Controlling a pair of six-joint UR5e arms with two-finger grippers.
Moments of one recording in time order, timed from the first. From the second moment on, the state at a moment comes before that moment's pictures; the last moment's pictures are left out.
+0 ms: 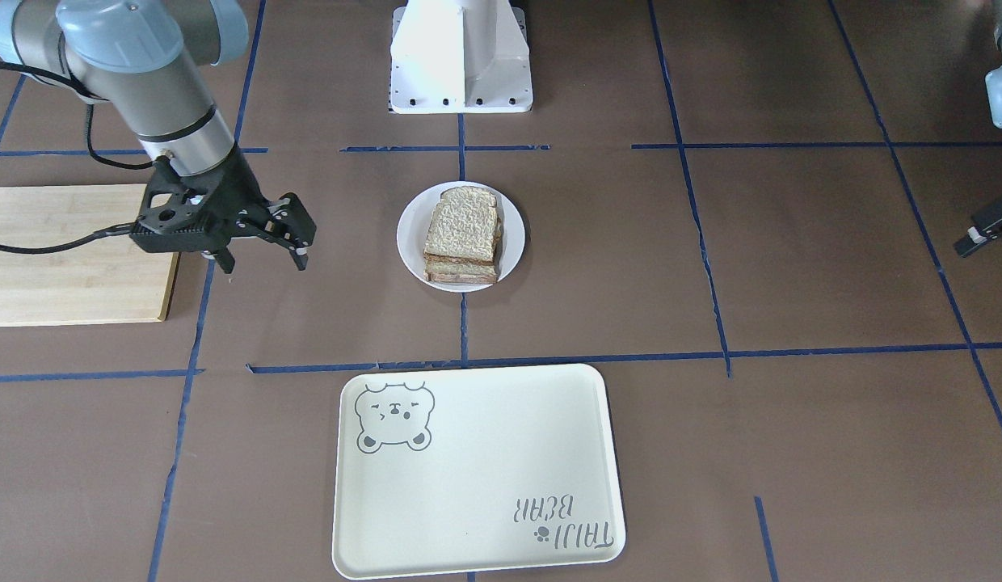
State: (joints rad) left arm -1.35 -1.63 -1.58 -2.18 -2.50 -0.64; right arm 0.83 -1.15 1.90 -1.56 1.95 1.00
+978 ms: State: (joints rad) left arm -0.84 -1.71 -1.57 -2.94 -2.08 -1.71; right arm 1.23 -1.24 1.85 -1.91 2.20 0.16
